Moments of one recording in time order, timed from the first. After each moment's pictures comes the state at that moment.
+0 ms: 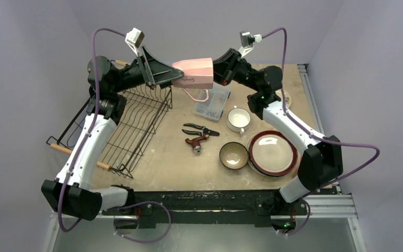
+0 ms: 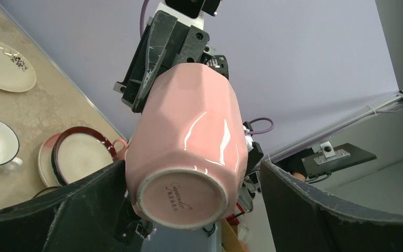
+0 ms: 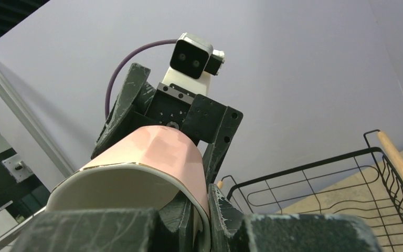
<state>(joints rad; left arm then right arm) -0.22 1.24 1.35 0.22 1.00 -1.26 0.46 1.55 1.31 0.90 -0.80 1.09</state>
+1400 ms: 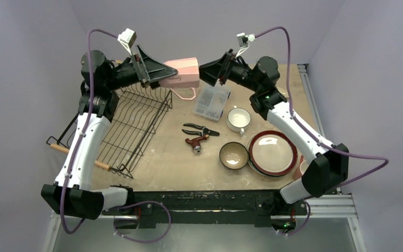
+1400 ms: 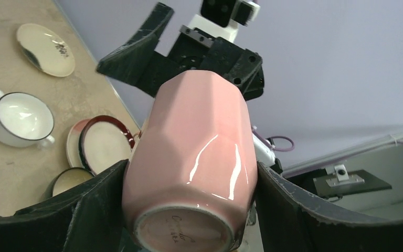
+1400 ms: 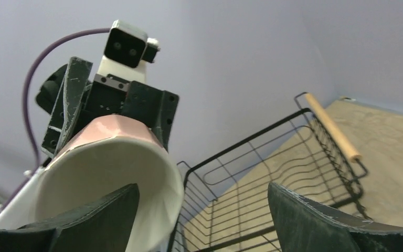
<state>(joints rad) -0.16 1.27 1.42 0.02 1.03 -1.18 0.49 1.51 1.37 0.46 -0.66 0.84</state>
